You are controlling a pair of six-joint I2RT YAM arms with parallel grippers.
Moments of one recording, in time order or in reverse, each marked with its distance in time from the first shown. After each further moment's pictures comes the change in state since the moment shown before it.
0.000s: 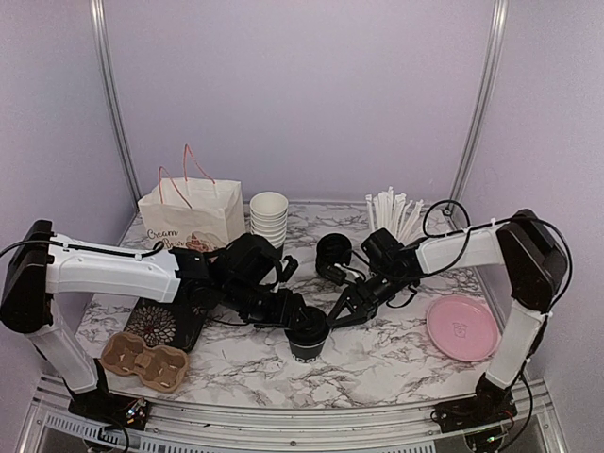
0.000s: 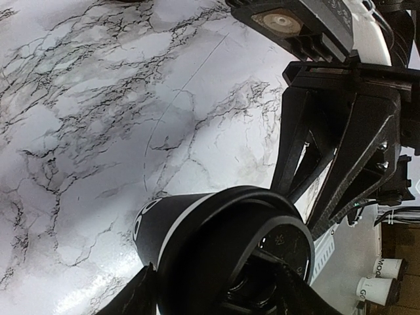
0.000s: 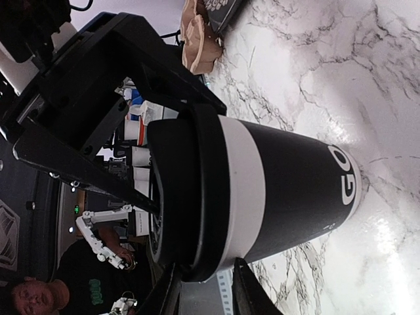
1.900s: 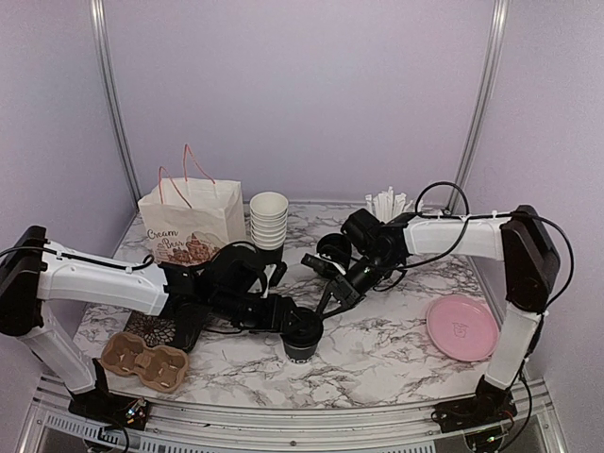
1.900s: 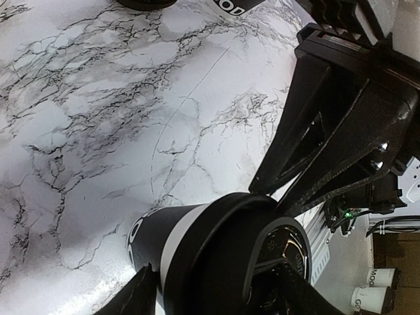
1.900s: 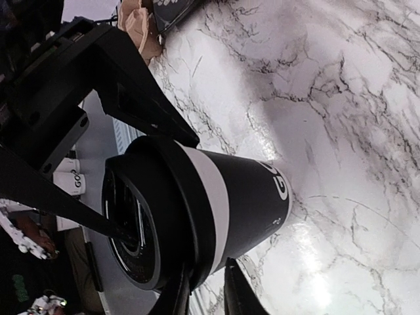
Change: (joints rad) left arm 0.002 -0.064 -0.166 0.185 -0.029 -0.042; right arm 0.089 0.042 0.268 -0.295 0.364 -0.207
